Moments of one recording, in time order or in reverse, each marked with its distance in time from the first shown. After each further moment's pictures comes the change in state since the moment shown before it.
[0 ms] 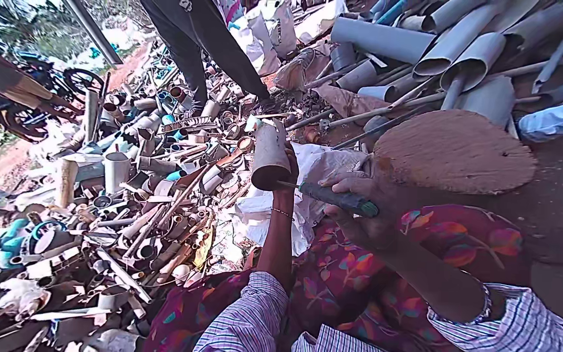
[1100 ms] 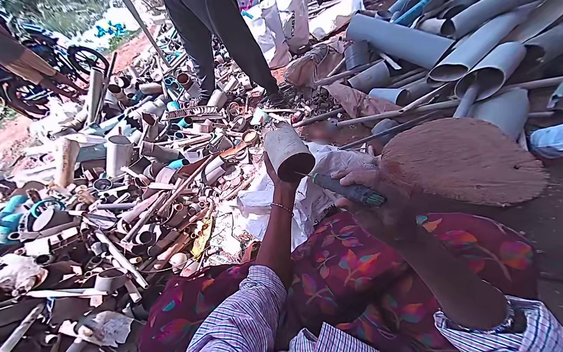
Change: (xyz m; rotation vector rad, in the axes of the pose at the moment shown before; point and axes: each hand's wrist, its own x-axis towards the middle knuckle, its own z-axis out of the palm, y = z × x) left_hand 0.009 0.009 -0.070 0.133 0.060 -0.104; right_hand 0.006 0.010 -0.019 -0.032 -0.243 0.082
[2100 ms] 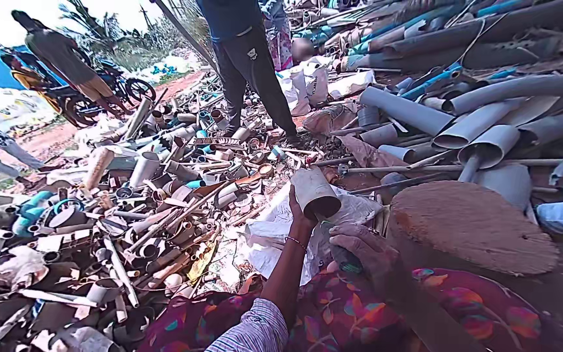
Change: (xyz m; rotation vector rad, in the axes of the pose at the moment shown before) left_hand -0.020 -0.007 0.043 -0.028 0.188 -0.068; right_hand 0.002 -0.015 0.016 -0.177 -0.101 -0.160
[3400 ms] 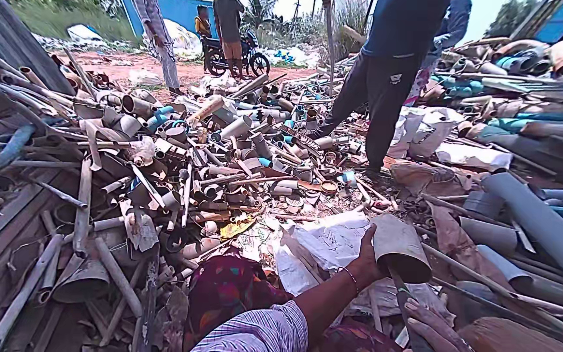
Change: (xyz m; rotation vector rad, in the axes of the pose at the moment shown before) left_hand 0.003 0.006 0.002 -0.061 0.113 -0.067; right_hand -0.006 0.002 0.010 0.108 -0.212 -0.055
